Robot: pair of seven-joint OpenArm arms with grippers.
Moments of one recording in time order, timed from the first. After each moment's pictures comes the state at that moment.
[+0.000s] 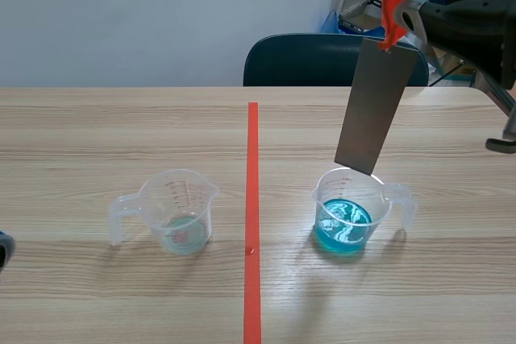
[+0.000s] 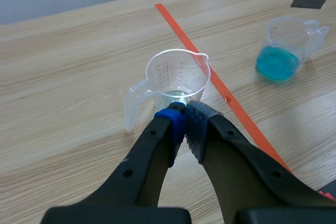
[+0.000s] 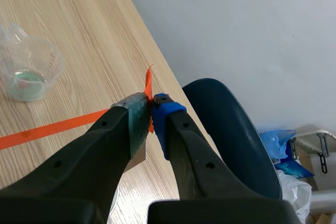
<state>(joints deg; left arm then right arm) 75.6 -30.9 -12.8 127.3 -17.7 -8.6 -22.3 -18.9 40.0 15.6 126.3 14.5 45.4 -3.8</state>
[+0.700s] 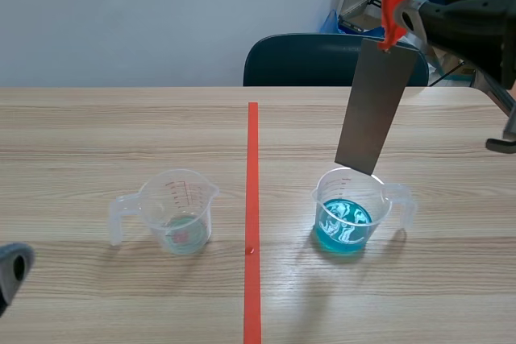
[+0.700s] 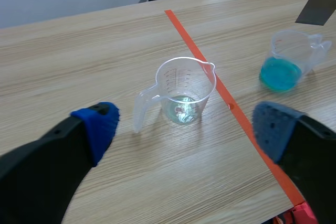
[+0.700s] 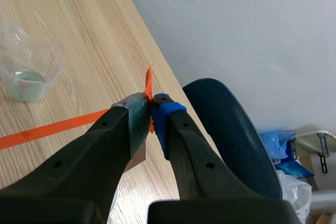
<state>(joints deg) 80.2 -30.5 -16.8 130.8 -21.3 -8.7 -22.2 -18.9 40.0 15.6 126.3 14.5 45.4 -3.9</state>
